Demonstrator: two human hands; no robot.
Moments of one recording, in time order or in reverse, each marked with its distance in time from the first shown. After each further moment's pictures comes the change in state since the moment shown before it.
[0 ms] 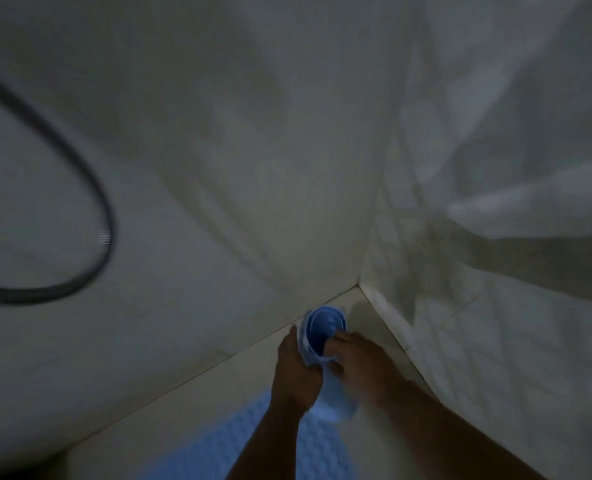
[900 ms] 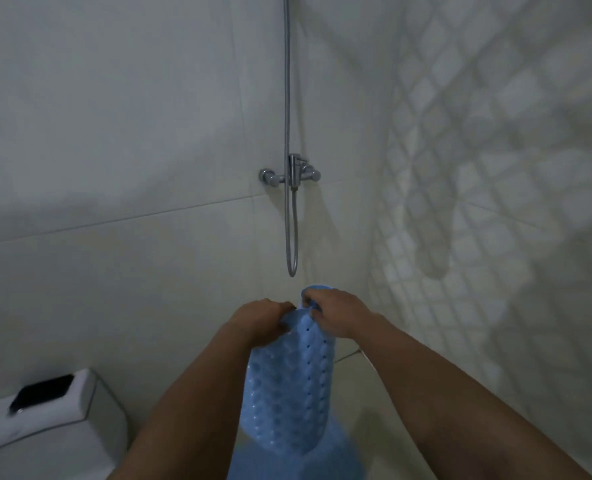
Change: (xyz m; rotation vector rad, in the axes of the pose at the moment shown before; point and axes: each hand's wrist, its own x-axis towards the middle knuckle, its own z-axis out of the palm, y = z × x) left_hand -0.594 0.156 -0.360 1.200 0.080 0.578; right_hand -0.411 -0.504 -0.215 -0.163 0.330 -0.151
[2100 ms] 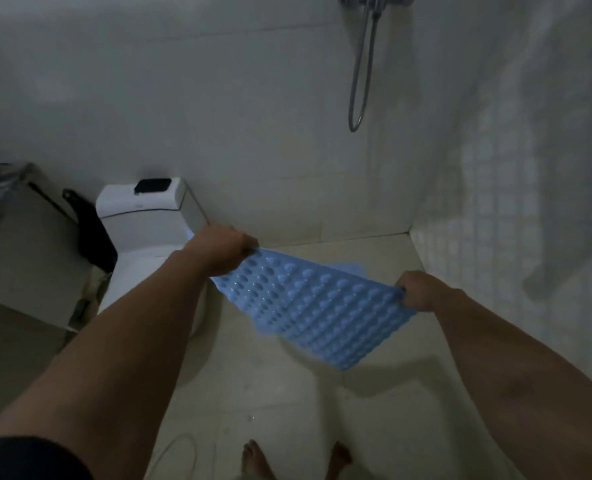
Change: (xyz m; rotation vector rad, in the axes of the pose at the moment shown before) left_hand -0.257 0.076 0.084 0.119 -0.096 -0.323; right_hand -0.228 0.140 0.123 -0.128 -0.647 0.107
